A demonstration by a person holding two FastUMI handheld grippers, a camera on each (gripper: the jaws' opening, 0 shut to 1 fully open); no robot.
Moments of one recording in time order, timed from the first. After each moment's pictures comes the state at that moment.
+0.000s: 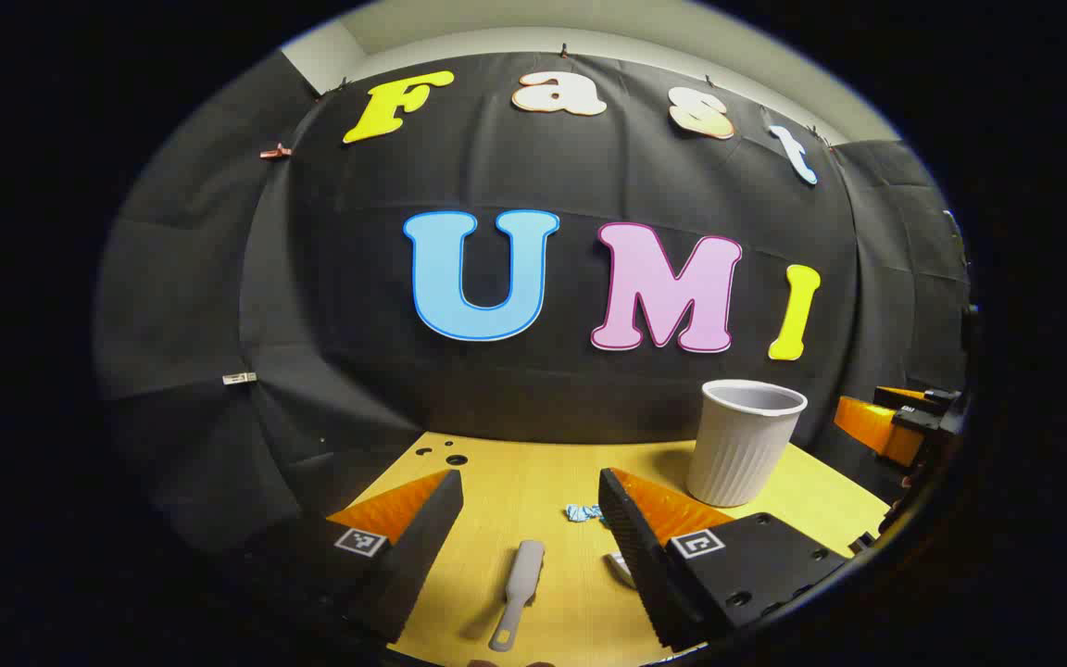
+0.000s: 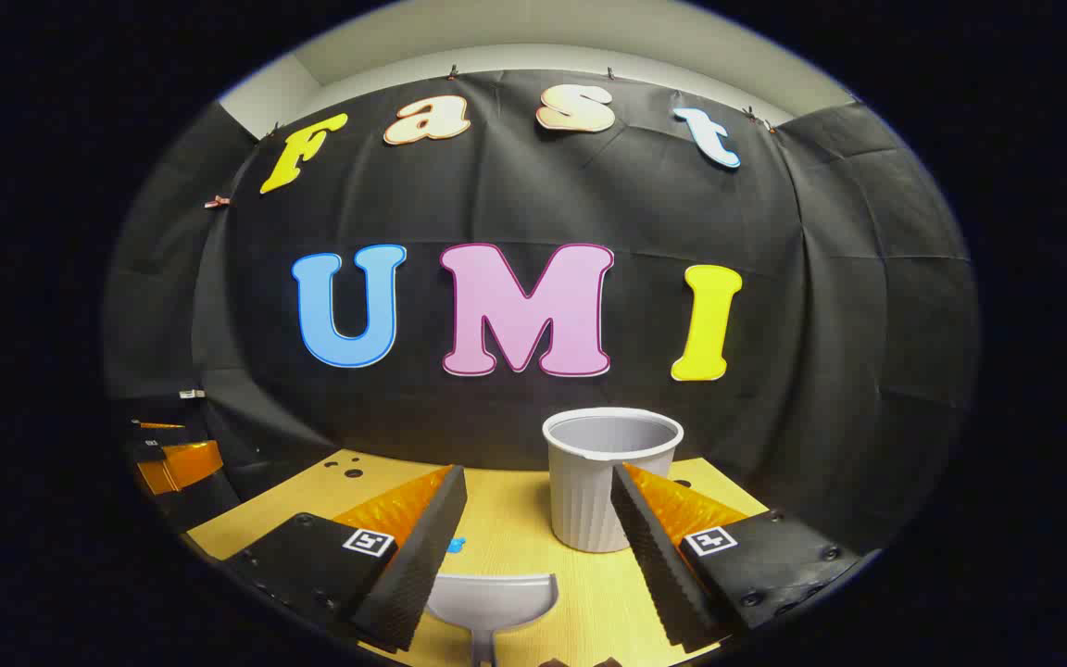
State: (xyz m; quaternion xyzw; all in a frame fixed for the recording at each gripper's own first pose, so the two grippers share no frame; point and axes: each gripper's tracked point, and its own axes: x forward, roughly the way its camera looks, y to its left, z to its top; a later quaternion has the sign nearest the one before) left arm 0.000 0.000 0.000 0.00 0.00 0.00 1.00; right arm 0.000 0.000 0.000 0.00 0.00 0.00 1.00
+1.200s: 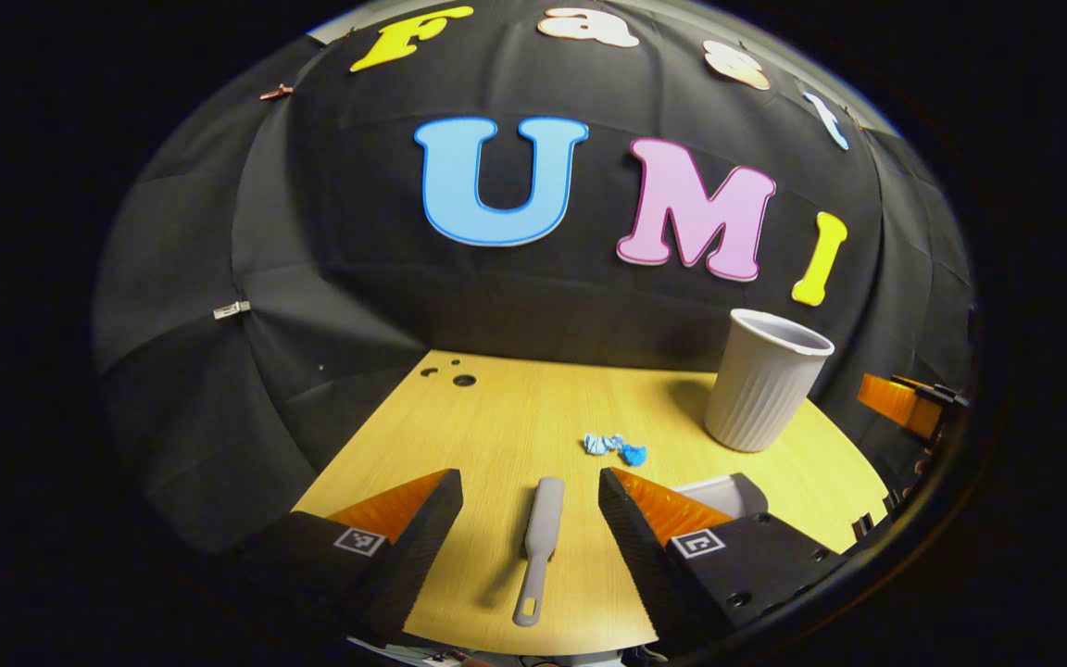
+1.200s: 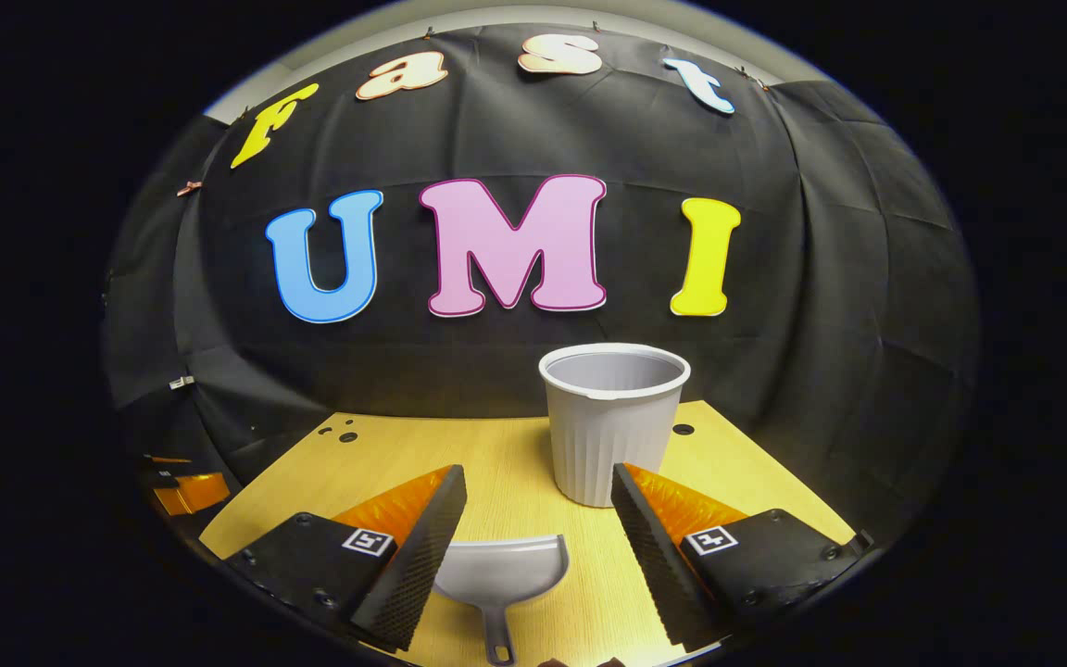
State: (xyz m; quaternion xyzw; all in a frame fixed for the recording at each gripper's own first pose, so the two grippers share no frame) left arm 0.027 0.026 -0.077 -0.02 0.16 0.01 0.99; right arm 0.029 -0.007 -0.054 0.03 0.10 -0.01 0.99
